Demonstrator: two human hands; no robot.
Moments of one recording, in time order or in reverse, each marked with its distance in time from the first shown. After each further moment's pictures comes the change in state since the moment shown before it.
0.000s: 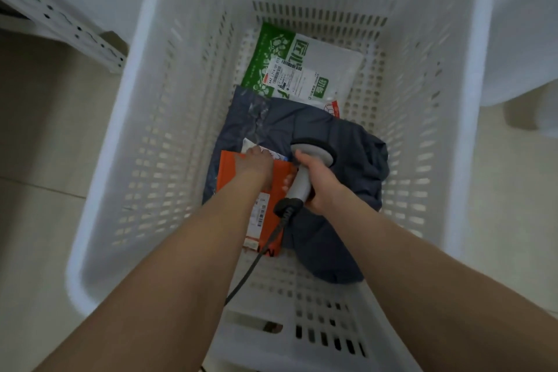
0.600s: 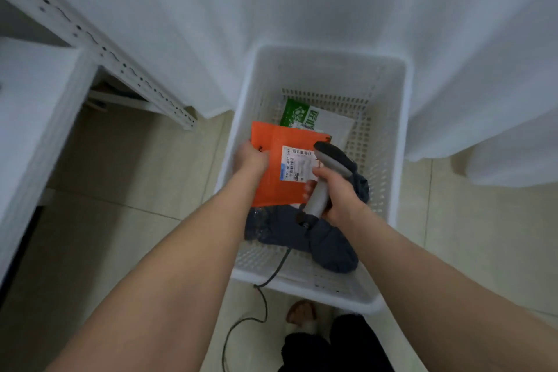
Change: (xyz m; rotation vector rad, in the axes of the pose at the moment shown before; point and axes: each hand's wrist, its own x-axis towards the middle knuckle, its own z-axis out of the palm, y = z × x) left_hand -0.213 -0.072 -0.192 -1.213 0.432 -0.306; right_hand -0.242 -0.040 0.052 0.064 0.009 -0.182
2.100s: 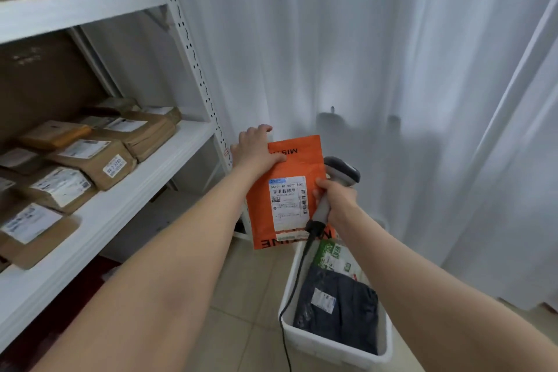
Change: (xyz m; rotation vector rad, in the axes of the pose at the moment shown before) left_hand -0.405 0.190 -0.502 0.399 0.472 0.741; right_hand -0.573 -0.035 0.148 0.047 -0.146 -0.574
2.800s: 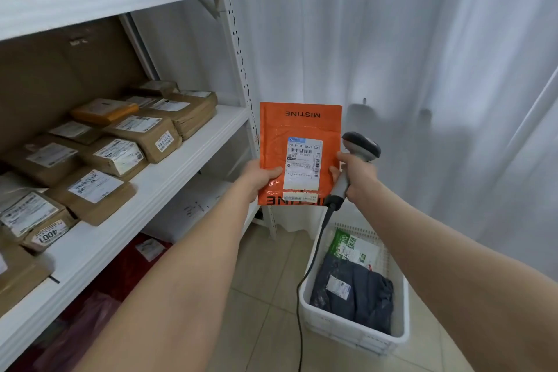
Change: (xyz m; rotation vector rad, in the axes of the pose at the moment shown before) left_hand -0.090 -0.104 -0.026 -0.992 -0.338 -0.475; right_hand -0.062 0.020 0.053 0.036 -0.041 -0.037
